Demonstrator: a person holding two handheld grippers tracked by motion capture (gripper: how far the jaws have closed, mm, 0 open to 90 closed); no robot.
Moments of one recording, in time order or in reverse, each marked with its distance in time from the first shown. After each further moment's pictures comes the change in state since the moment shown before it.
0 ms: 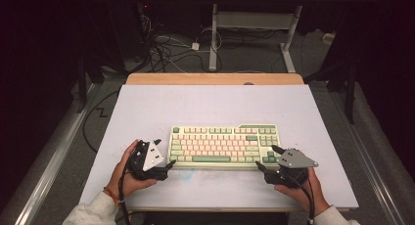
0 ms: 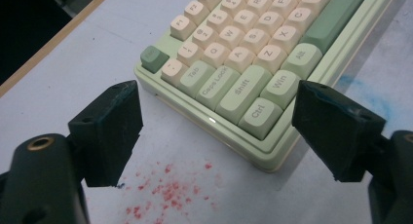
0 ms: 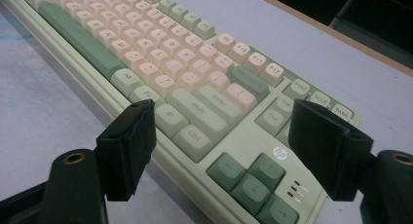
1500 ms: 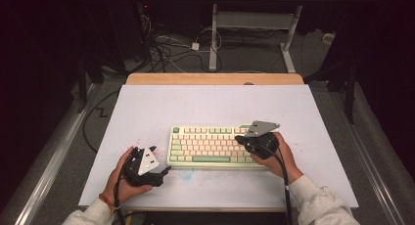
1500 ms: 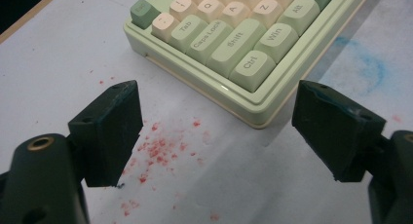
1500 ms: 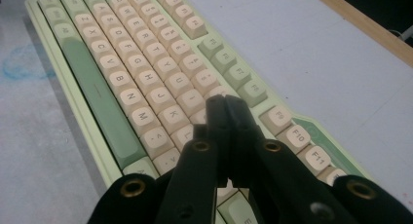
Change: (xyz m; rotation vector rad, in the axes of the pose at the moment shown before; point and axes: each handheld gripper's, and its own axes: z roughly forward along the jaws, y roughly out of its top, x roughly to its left) left arm -0.004 -0.018 -0.004 0.042 -0.018 -0.046; right arm -0.003 0.075 0.072 0.124 0.215 -0.094
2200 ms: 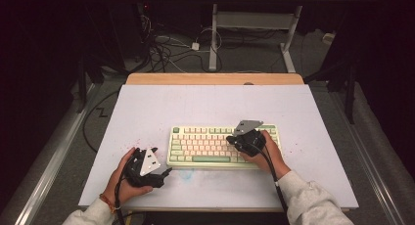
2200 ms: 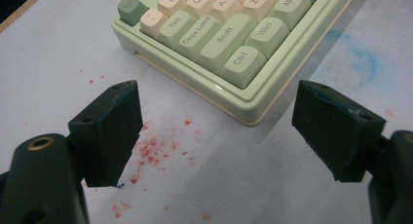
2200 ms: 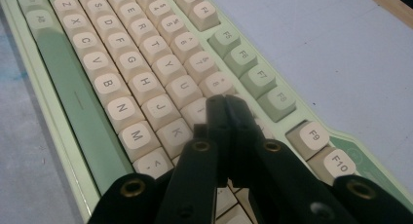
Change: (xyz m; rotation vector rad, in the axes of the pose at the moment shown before) left arm -0.002 0.000 0.002 0.016 -0.017 0.015; right arm 0.003 0.006 0.036 0.054 0.025 -0.014
